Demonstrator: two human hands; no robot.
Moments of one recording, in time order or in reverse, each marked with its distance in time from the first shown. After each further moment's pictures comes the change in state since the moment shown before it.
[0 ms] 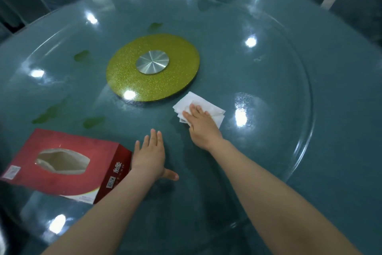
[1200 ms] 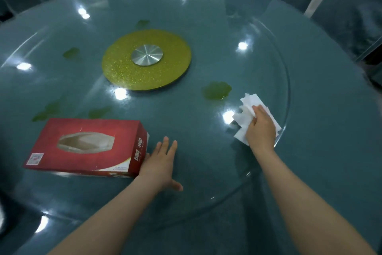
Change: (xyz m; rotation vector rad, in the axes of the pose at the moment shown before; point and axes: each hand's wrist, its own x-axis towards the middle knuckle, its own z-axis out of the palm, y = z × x) left_hand -0.060 0.038 0.031 -0.174 -0.020 0.230; right_hand -0.129 0.093 -0.058 0.226 0.623 0.545
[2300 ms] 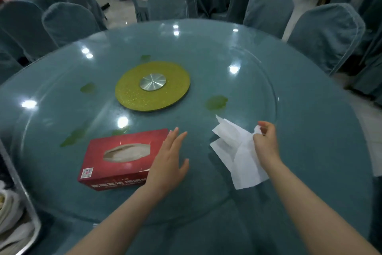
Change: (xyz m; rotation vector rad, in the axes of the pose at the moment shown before) left_hand -0.072 0.000 -0.032 -0.435 0.630 0.310; right_hand -0.064 -0.024 -0.052 0.567 0.032 0.222
